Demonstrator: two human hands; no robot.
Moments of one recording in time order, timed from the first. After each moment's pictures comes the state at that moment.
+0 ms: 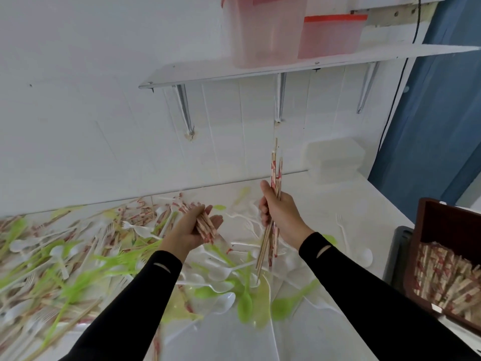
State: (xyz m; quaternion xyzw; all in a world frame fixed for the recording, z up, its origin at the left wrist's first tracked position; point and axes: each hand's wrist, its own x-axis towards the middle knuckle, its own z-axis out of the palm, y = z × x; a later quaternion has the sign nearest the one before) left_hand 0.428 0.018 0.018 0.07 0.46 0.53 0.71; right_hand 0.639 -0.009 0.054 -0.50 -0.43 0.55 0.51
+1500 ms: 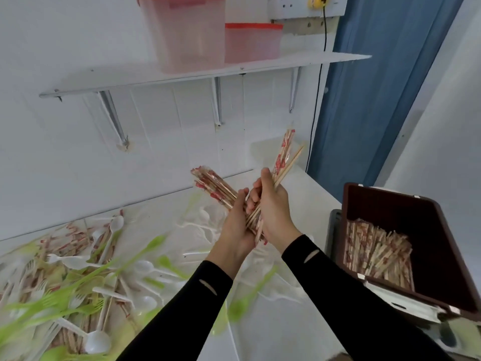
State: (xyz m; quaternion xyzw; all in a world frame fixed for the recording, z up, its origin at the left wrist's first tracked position) left_hand 0.633 -0.025 0.049 0.19 0.30 0.43 0.83; right_hand 0.696 -0.044 0.085 -0.46 -0.26 0.49 0.69
